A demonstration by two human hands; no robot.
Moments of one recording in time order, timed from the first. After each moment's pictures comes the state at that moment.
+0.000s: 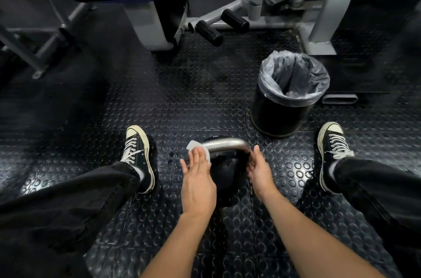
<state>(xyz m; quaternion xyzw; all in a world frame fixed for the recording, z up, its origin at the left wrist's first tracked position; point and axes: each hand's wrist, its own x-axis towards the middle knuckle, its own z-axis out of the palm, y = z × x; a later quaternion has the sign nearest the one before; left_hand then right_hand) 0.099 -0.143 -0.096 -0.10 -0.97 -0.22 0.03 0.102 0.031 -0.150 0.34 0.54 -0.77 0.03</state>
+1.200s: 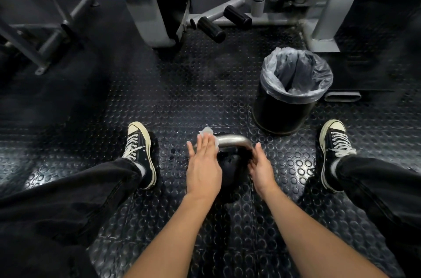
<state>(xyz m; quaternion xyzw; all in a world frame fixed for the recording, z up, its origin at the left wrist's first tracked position) 0.076 -0.127 -0.077 -0.14 -0.98 -0.17 0.00 0.105 0.027 -0.144 0.33 0.55 -0.77 0.03</state>
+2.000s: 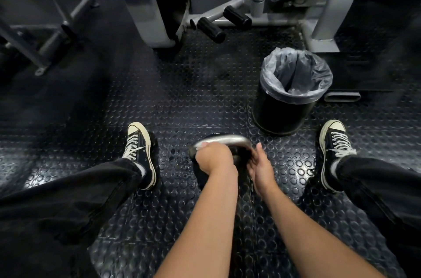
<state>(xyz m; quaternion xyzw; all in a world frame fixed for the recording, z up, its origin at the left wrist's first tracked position) 0.056 -0.063 -0.007 0.48 -0.63 -0.60 -0.09 0.103 0.027 -0.136 0.32 0.49 -0.81 0.02</state>
